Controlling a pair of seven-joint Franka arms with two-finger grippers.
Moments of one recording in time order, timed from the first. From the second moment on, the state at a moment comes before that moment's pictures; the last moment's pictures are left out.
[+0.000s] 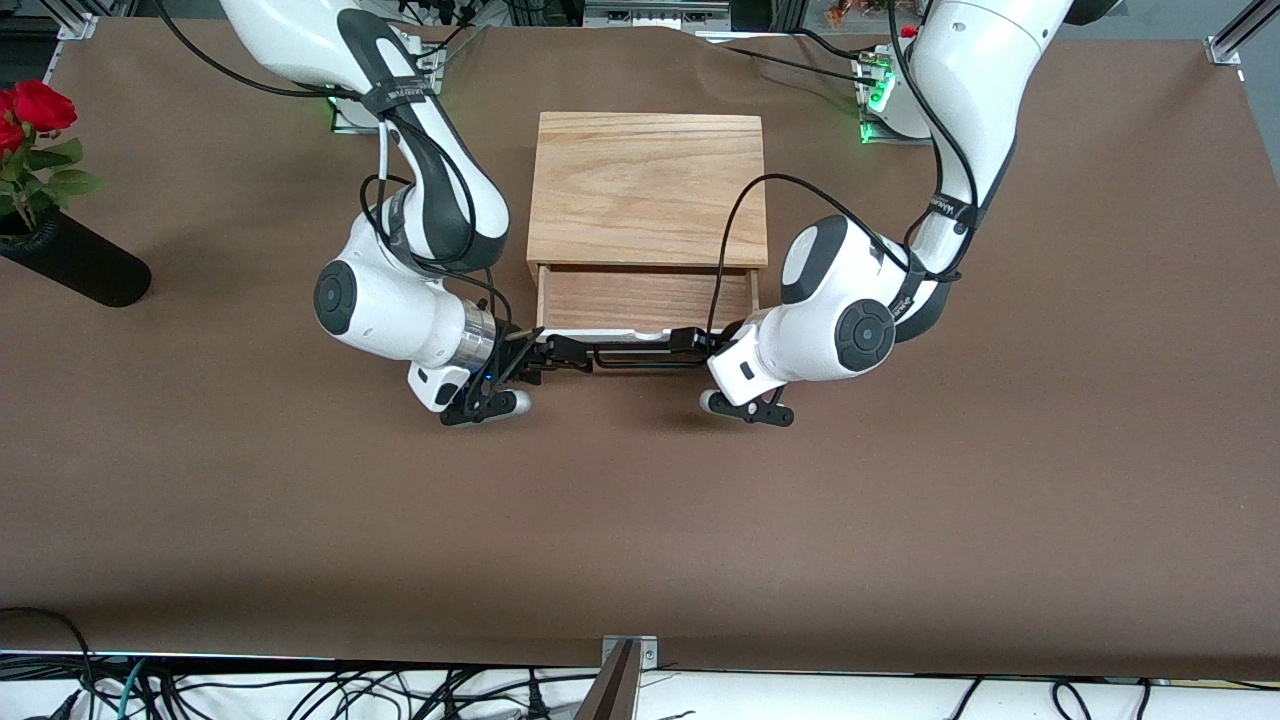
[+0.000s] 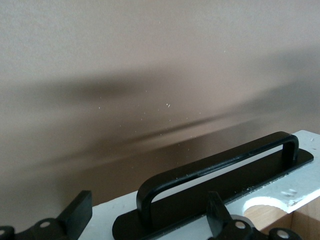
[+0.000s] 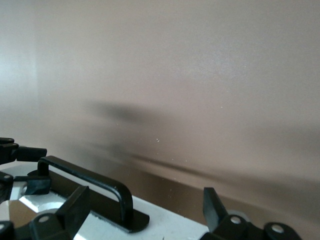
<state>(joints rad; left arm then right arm) -0.35 0.65 -0.19 -1.50 -0.43 2.06 -0.16 0.54 0.56 -0.08 -1.62 0.73 2.27 -0.04</state>
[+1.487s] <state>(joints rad) -0.35 0.65 -0.19 -1.50 -0.43 1.73 -0.16 0.61 0.36 -0.08 -1.91 0.74 2.12 -0.03</state>
